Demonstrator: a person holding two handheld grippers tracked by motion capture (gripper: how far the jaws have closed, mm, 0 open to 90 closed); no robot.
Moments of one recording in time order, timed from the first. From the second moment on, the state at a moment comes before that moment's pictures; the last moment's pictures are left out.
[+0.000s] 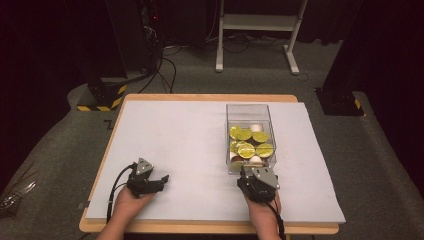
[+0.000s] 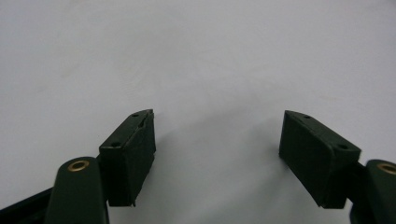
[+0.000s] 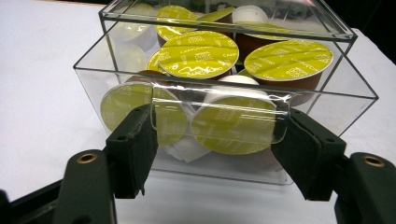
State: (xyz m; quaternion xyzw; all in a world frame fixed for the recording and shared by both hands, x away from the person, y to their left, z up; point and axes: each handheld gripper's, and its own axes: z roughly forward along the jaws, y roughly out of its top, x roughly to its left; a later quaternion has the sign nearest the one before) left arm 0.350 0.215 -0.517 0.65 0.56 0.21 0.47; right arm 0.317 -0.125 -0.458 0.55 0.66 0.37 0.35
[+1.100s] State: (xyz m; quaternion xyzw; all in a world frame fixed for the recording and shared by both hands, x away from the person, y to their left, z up) left arm 0.349 0.215 -0.517 0.65 0.56 0.21 0.47; right arm 0.296 -0.125 -0.461 0.55 0.65 0.38 0.35
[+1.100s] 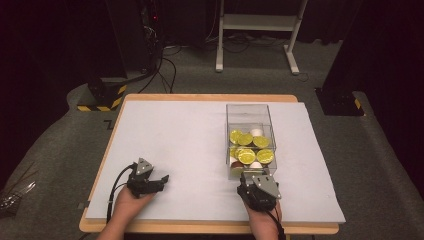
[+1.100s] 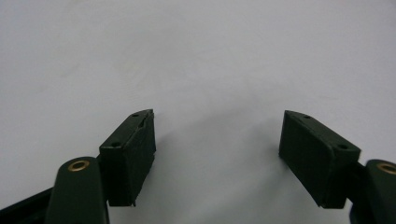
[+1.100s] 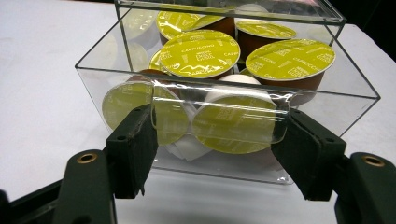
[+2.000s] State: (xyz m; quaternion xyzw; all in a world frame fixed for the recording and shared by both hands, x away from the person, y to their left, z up) left arm 0.349 0.215 -0.517 0.65 0.56 0.21 0.47; right arm 0.285 -0.164 -0.440 0.54 0.65 0.42 0.33
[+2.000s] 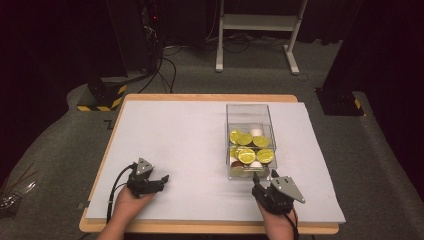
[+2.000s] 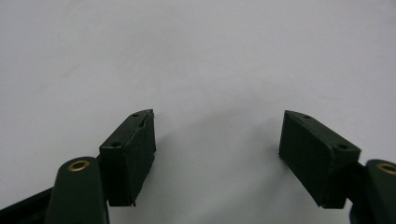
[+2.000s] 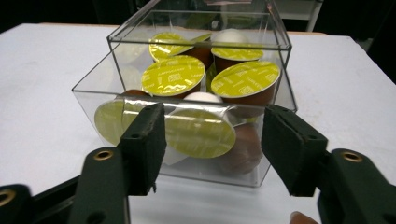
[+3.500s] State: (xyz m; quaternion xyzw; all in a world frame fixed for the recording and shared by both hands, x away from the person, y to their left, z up) left arm 0.349 0.215 -0.517 0.65 0.56 0.21 0.47; right arm 0.341 -0.210 -0.423 0.53 0.65 0.43 0.34
